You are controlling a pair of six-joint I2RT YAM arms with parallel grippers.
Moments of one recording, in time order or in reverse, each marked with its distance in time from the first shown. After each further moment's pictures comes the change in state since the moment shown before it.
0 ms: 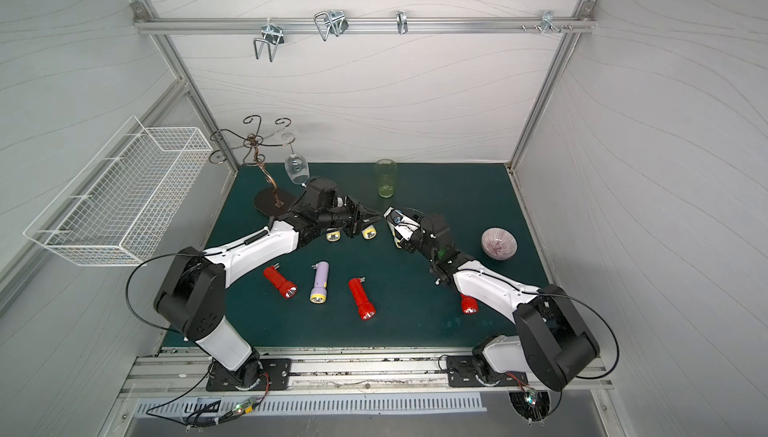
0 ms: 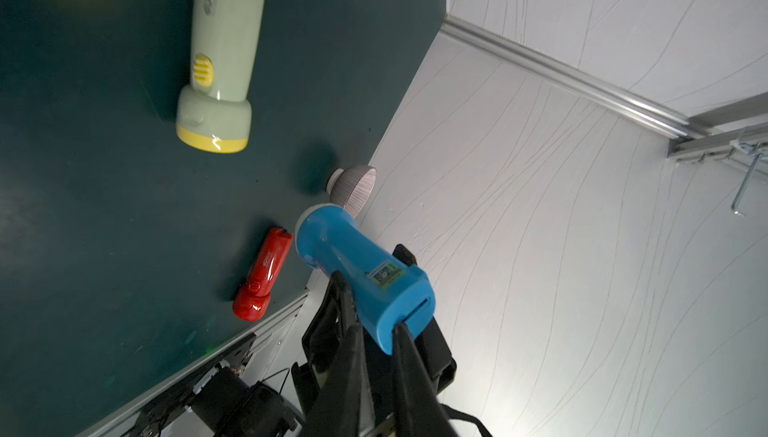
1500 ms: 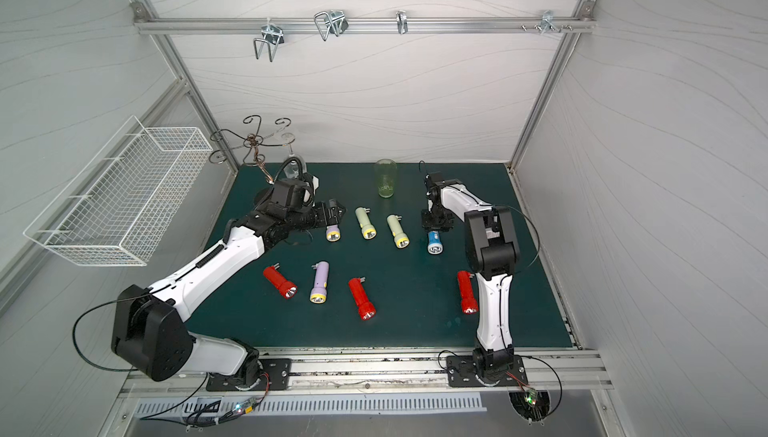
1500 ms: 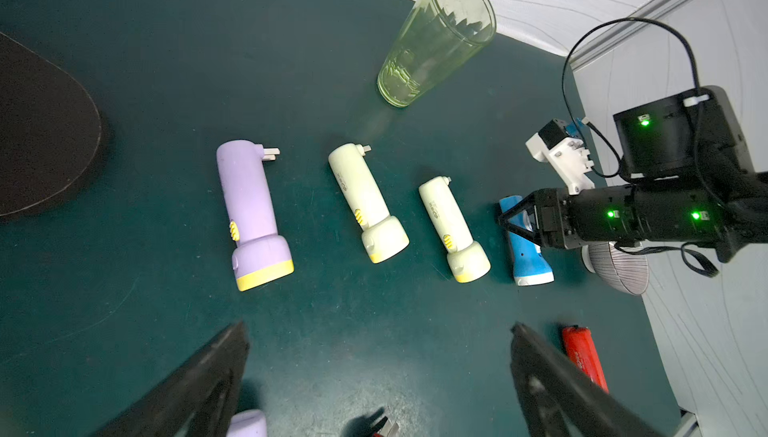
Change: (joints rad) left arm 0.081 -0.237 -0.020 -0.406 -0.467 1.086; right arm -0.331 0.803 0.965 -1.268 -0.038 0.742
